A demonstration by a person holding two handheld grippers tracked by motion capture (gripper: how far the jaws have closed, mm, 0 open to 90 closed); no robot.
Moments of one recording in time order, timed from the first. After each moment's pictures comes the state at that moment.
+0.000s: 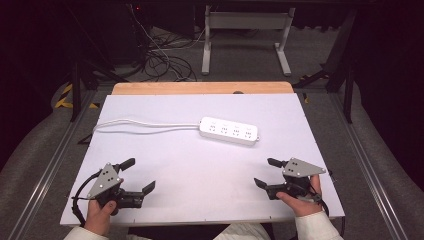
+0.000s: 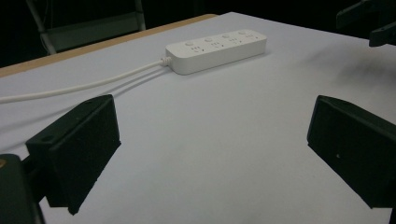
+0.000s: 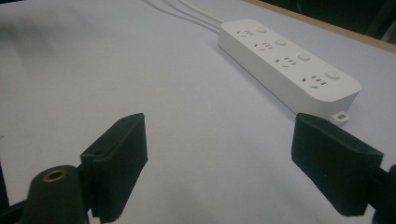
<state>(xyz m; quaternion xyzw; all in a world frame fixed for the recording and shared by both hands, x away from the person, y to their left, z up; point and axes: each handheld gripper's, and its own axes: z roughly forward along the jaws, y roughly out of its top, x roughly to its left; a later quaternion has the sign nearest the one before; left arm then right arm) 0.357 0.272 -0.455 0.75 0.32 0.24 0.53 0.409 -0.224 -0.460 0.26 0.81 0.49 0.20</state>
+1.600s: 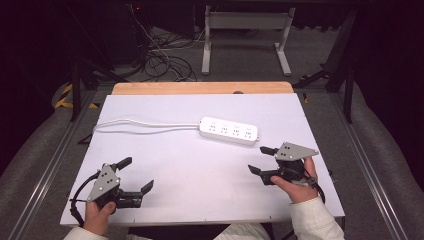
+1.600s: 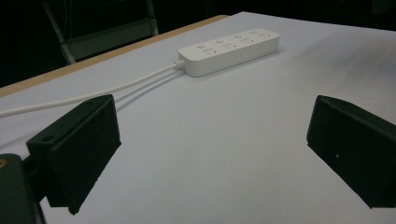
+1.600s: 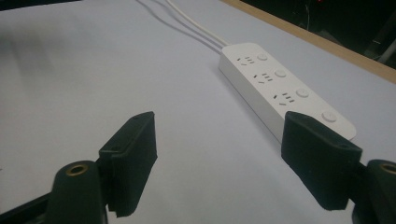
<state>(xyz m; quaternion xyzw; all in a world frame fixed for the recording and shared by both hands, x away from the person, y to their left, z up) 0.353 0.272 -0.453 0.75 0.31 0.28 0.52 0.433 -0.203 -0.424 0.24 0.82 0.48 0.19</state>
